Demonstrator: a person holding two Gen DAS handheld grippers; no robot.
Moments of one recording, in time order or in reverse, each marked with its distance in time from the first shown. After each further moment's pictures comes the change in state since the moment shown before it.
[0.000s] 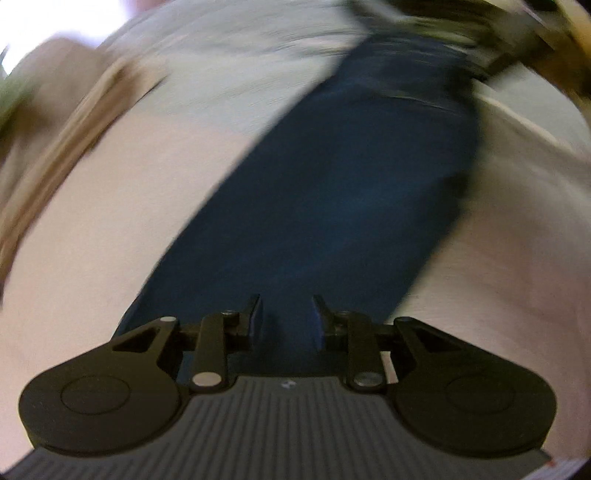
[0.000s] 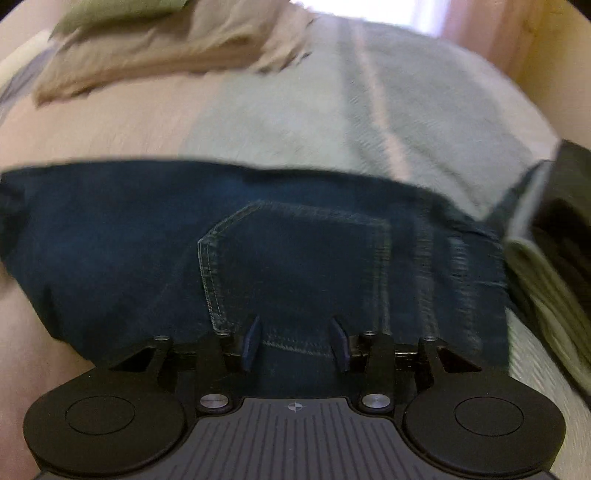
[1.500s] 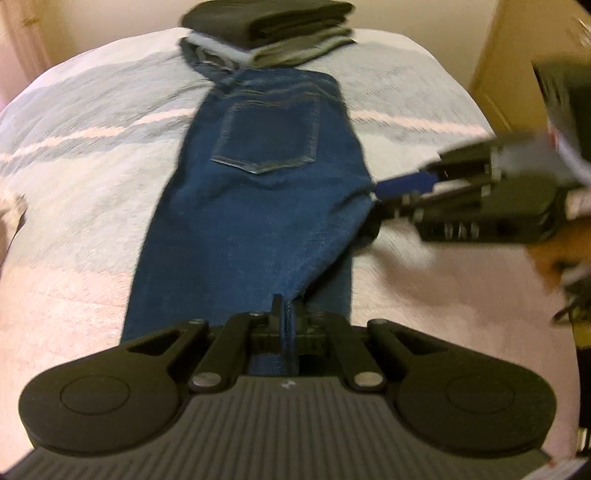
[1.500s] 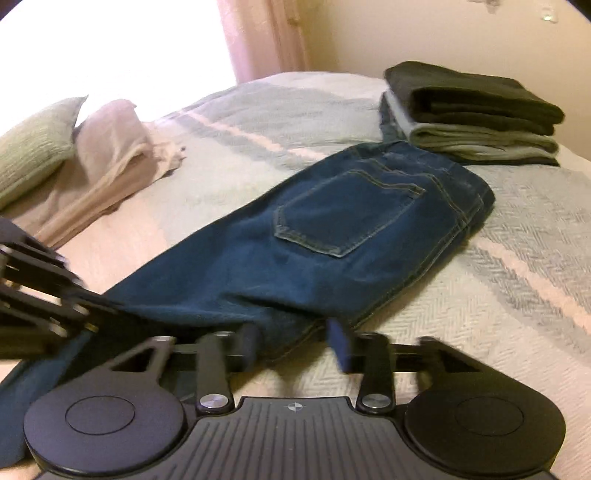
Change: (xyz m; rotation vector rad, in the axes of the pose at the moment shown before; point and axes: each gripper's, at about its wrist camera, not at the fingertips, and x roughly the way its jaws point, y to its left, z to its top) left arm 0.017 -0.015 0.079 0.336 -0.088 -0.318; right arm -0.044 0.153 -0.041 0.690 -0.265 -0.244
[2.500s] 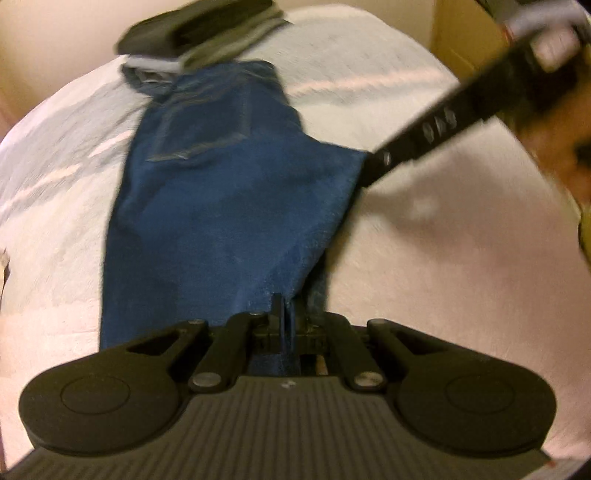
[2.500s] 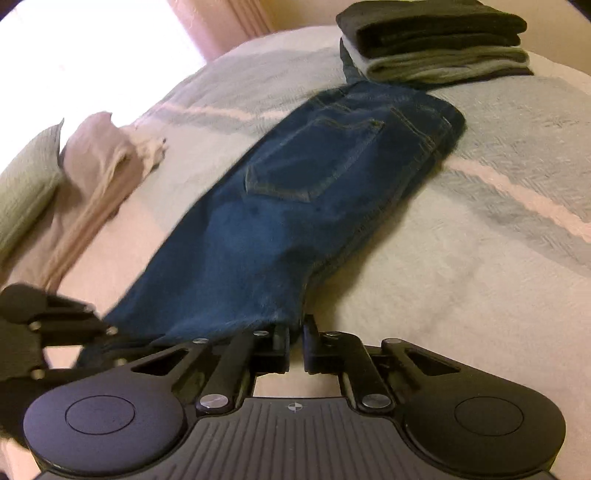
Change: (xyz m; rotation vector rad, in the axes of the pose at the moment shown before) left arm 0.026 -0.055 -0.024 0.226 0.010 0.036; right arm -0.019 -0.035 -0.021 0.248 0.147 0.056
